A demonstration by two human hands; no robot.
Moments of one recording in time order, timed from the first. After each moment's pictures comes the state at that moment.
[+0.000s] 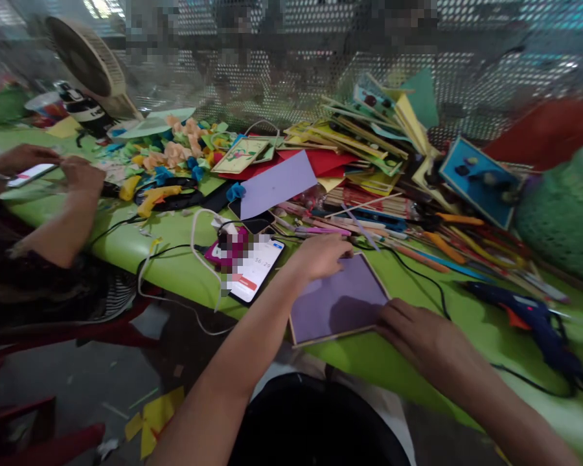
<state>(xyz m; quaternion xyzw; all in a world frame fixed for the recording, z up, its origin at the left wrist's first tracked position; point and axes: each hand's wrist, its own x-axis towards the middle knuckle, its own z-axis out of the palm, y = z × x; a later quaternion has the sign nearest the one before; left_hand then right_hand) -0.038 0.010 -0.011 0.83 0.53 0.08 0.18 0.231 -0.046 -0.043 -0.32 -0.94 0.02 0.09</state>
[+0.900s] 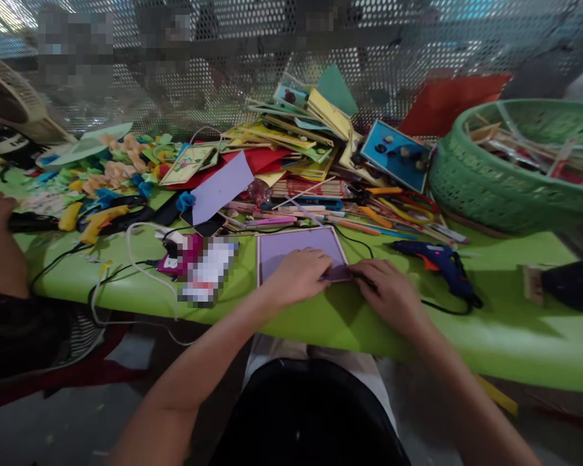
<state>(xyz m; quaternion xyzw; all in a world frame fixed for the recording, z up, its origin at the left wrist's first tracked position) 0.029 -0.033 -0.020 0.89 0.44 0.08 0.13 0.269 -0.032 -0.058 -0.43 -0.86 0.09 0.25</state>
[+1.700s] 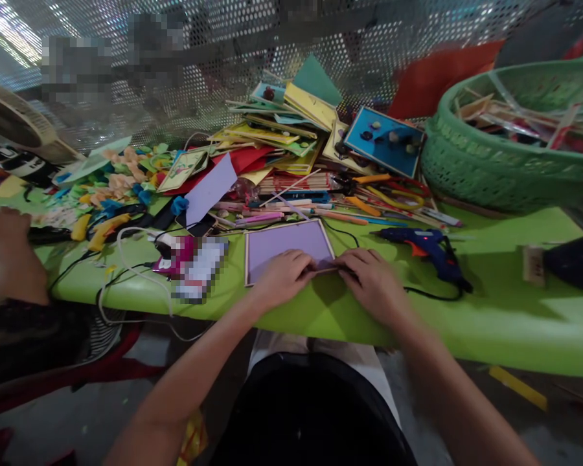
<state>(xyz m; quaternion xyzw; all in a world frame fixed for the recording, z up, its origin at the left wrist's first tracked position) 0.032 -0.049 -0.031 0.85 0.48 0.11 0.17 0.267 -0.033 -0.062 -0.42 -0.86 0.12 0.26</state>
